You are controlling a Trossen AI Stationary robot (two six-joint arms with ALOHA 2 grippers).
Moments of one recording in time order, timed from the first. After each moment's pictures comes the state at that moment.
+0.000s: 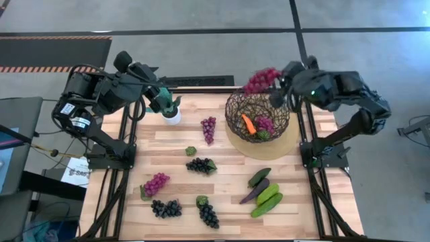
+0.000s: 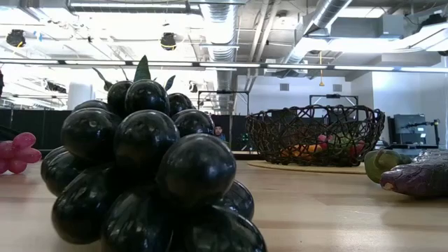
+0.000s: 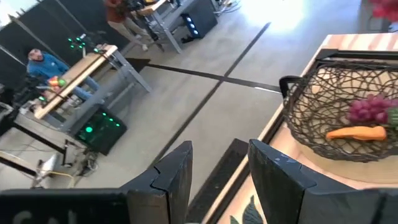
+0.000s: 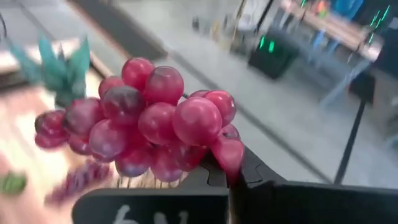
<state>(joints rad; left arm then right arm) -0.09 1.50 2.34 -1.52 -0.94 -0.10 0.00 1.36 2.01 -1.34 0.85 0.28</state>
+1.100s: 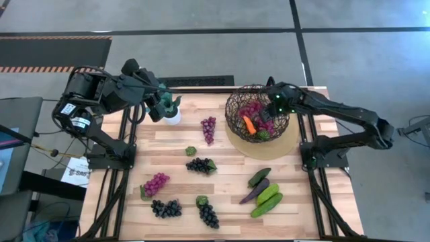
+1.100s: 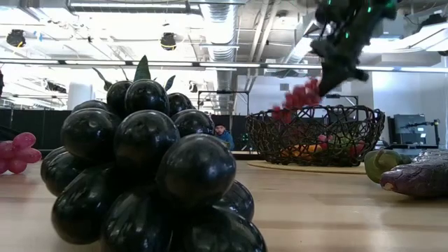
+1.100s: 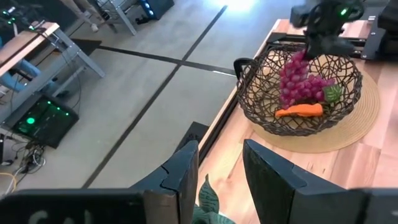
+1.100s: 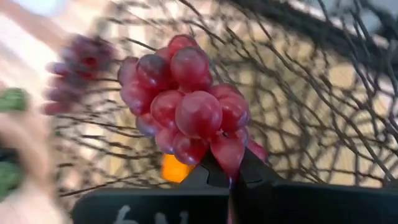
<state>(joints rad) -0.09 1.51 2.33 -1.57 -0.74 -0.18 -0.54 1.13 0.91 -0.71 0.09 0.44</state>
